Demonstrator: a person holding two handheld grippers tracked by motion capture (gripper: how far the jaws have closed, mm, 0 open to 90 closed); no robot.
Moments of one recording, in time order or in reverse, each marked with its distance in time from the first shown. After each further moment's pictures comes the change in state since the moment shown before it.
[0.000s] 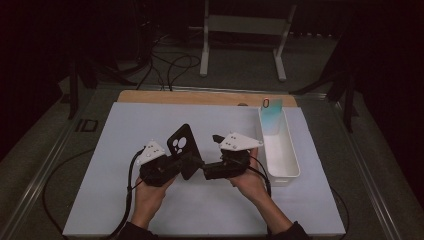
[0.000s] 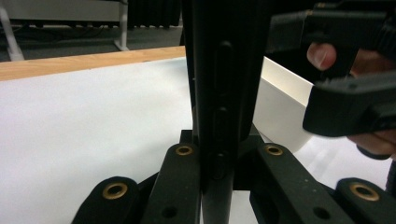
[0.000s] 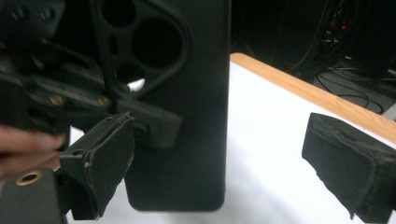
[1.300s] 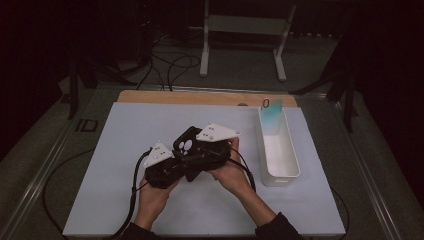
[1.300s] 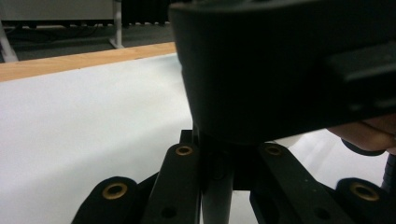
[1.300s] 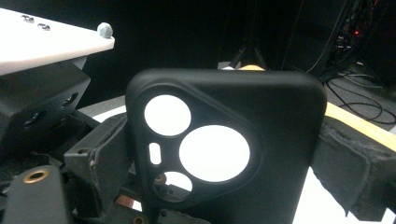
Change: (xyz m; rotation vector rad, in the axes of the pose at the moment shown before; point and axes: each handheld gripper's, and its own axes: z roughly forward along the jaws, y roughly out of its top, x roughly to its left) left arm -0.009 0.000 0.005 0.015 -0.013 0.028; right arm 0.021 0.031 0.033 0.011 0.025 -0.014
